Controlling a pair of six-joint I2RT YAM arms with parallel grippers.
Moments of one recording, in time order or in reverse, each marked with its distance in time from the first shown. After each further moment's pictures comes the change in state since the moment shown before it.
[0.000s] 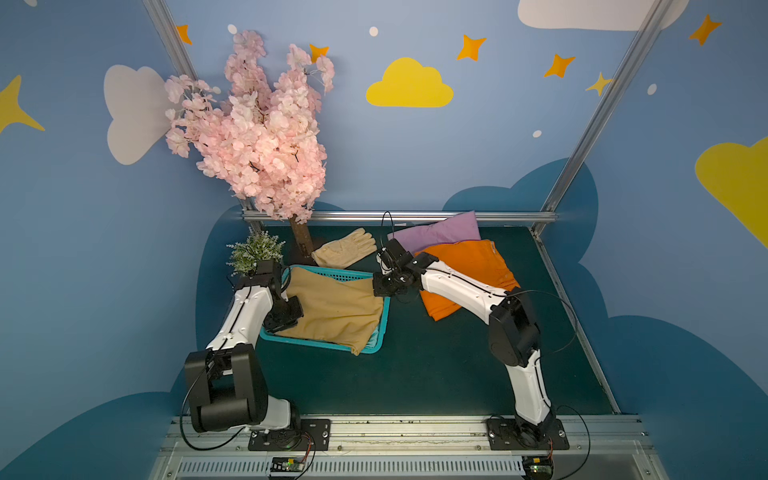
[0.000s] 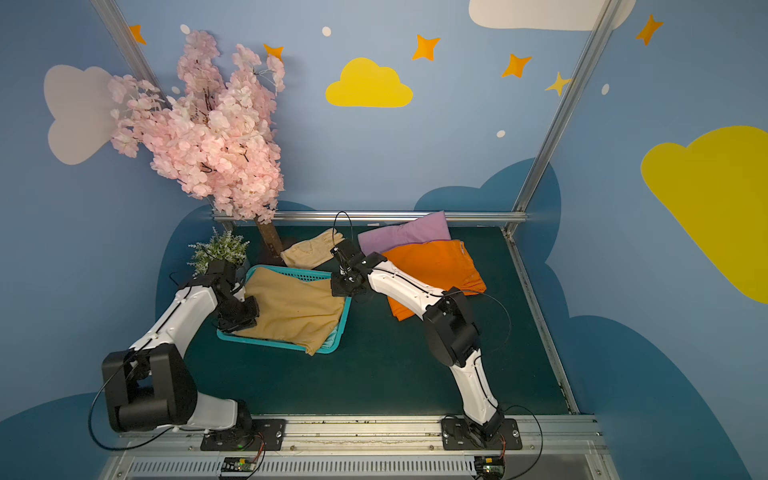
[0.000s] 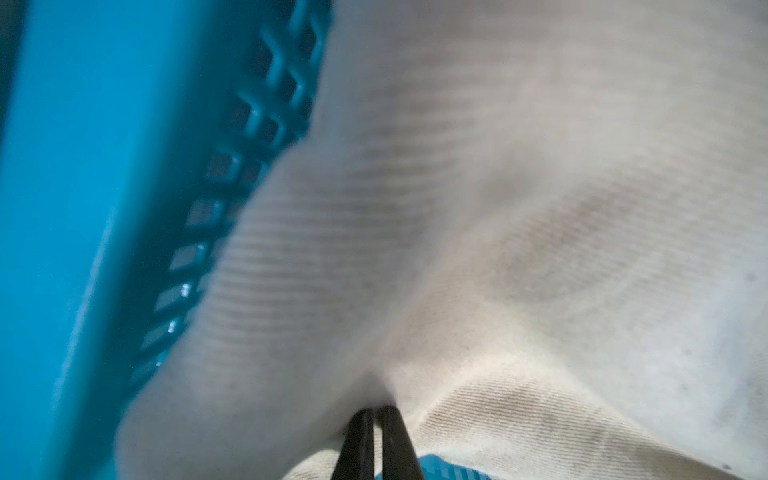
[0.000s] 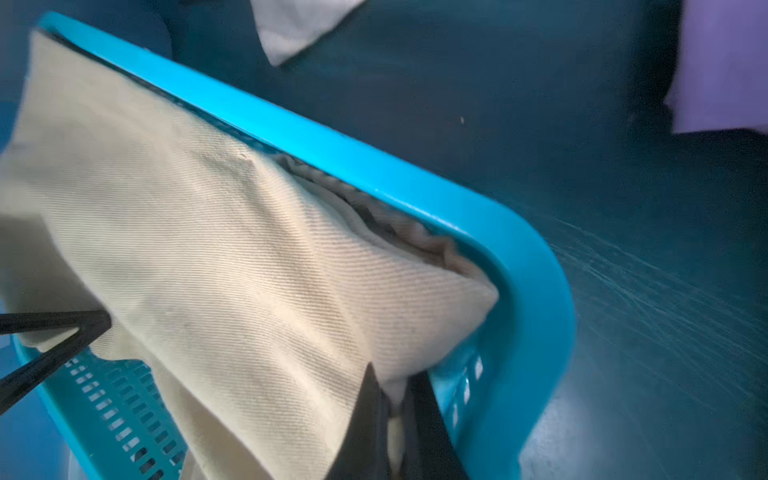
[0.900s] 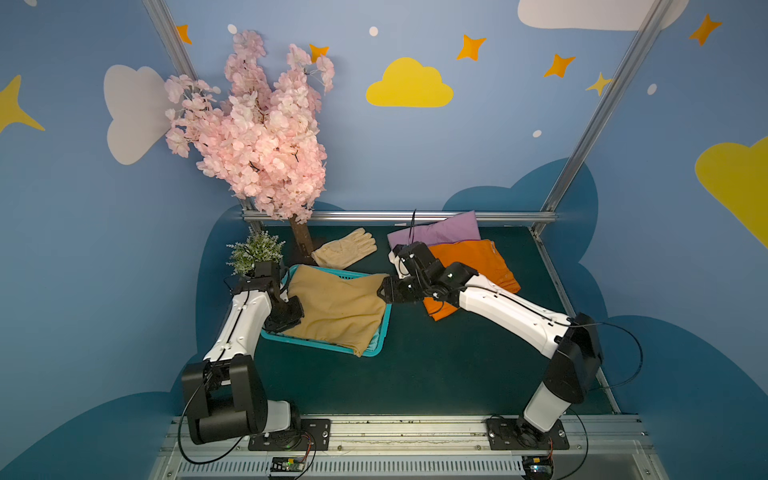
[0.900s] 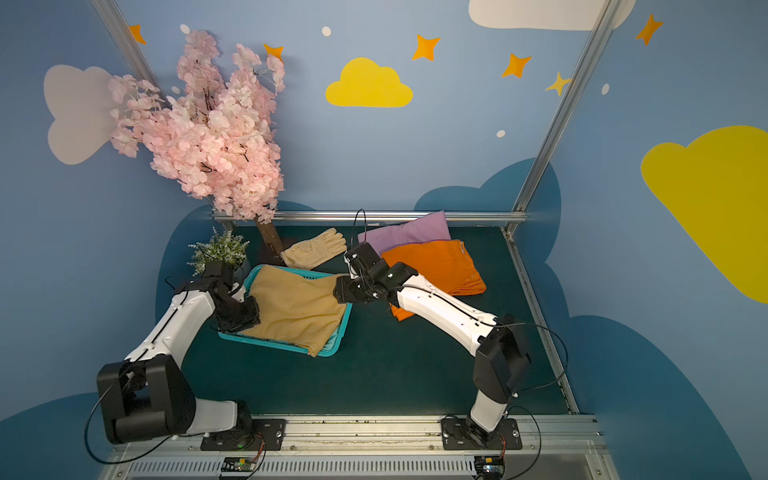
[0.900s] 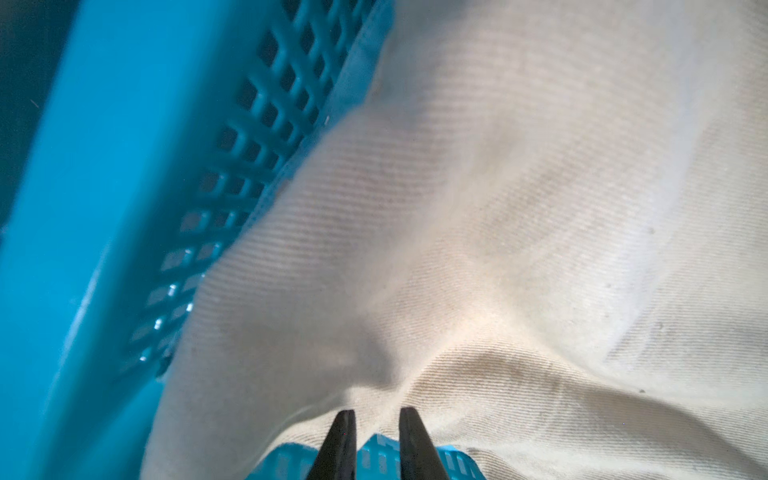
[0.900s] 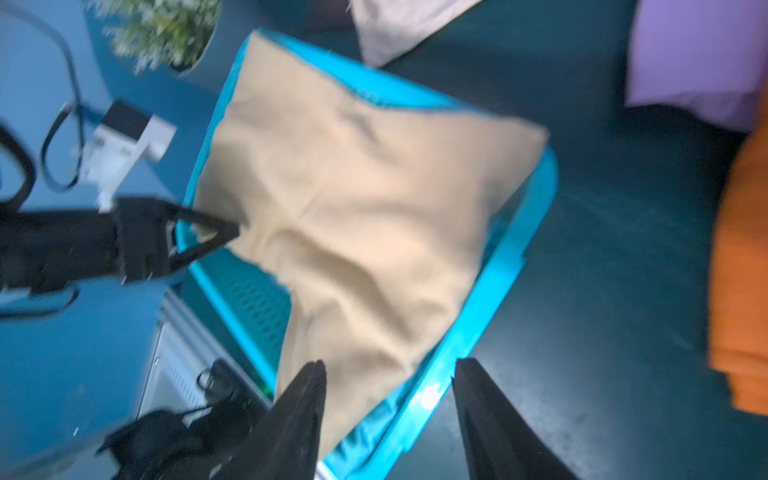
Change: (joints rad) left arm -0.002 -0.058 -0.019 0.006 0.053 -0.003; right arm 0.088 -0.373 -0.283 0.053 -0.085 0.019
